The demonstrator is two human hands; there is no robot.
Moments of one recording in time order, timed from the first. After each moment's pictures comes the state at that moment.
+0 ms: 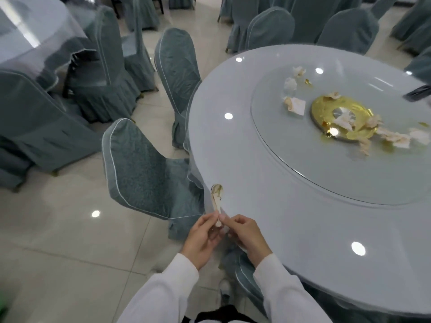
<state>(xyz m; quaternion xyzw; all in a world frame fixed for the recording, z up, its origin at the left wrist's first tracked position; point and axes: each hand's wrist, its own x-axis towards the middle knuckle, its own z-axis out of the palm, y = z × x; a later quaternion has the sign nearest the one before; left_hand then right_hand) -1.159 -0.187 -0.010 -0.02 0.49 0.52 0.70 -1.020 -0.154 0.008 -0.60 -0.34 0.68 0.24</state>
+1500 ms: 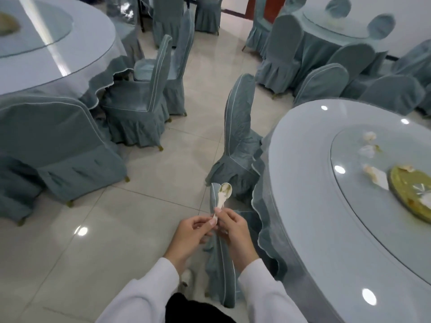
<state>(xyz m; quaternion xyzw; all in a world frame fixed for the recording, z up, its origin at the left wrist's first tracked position) -1.660 -0.010 0.020 0.27 0.60 0.45 0.61 -1.524 0.032 0.032 -0.53 -0.35 0.68 0.38</state>
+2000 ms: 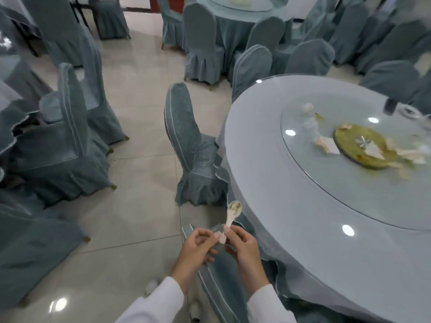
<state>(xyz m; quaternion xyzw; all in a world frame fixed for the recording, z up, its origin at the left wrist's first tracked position) -1.637 0.139 0.018 0.31 0.57 0.31 0.70 -1.491 0.111 0.025 -0.62 -0.23 0.56 0.49</state>
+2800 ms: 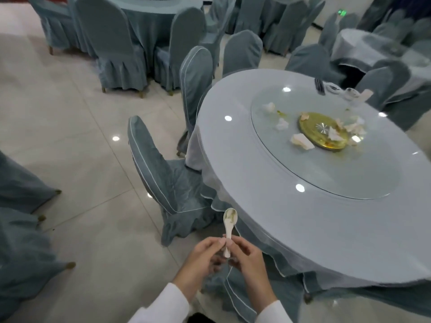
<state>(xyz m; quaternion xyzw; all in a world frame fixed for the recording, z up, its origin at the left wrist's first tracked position) -1.729 0.436 0.027 0.37 0.40 0.08 0.83 -1.620 0.338 0.037 -0.69 -0.12 0.42 0.58</state>
